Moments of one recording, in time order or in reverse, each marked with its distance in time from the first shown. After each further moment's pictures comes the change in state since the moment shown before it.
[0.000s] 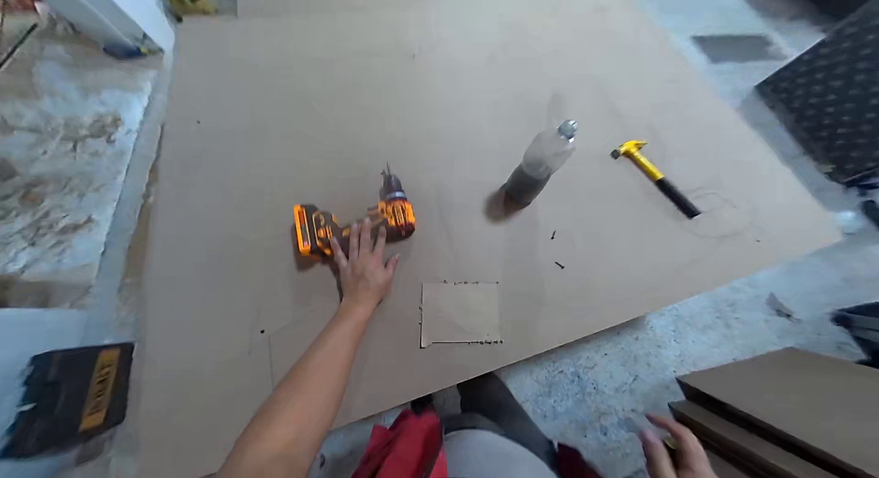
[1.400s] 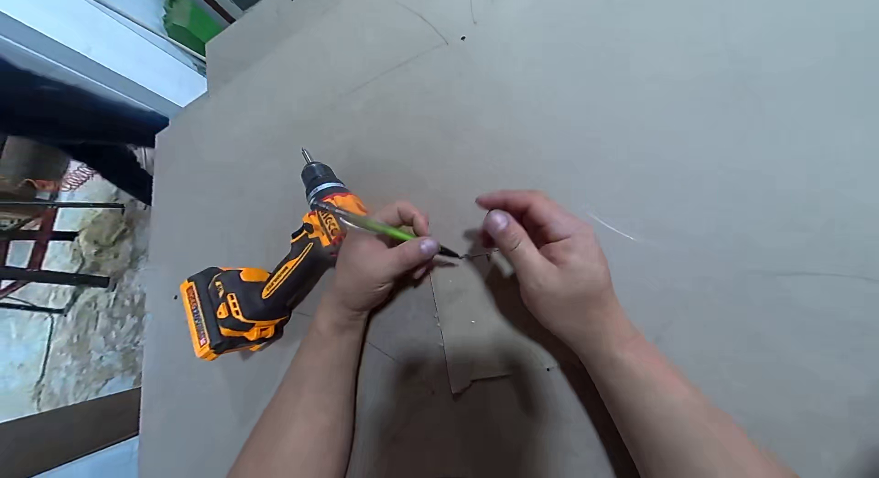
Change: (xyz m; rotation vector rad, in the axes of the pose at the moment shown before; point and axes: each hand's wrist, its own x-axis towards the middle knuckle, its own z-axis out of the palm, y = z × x) left_hand 0.410 -0.101 0.019 -1.482 -0.414 0.279; right_hand 0.503 -0.418 0.374 0.866 -0.160 -0.624
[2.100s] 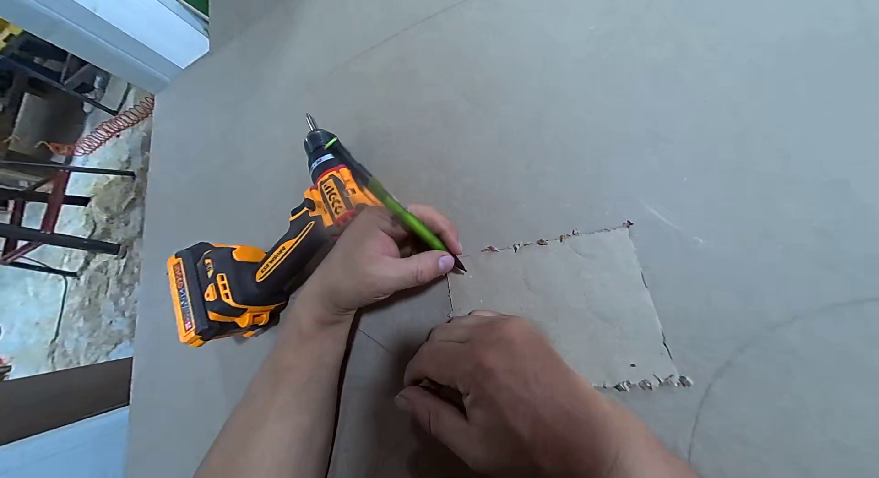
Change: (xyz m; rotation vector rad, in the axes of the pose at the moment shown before) left_hand -0.004 0.006 -0.017 0.287 -0.195 0.027; right_hand -0.051 -0.003 0.049 -0.244 -0.664 -0.244
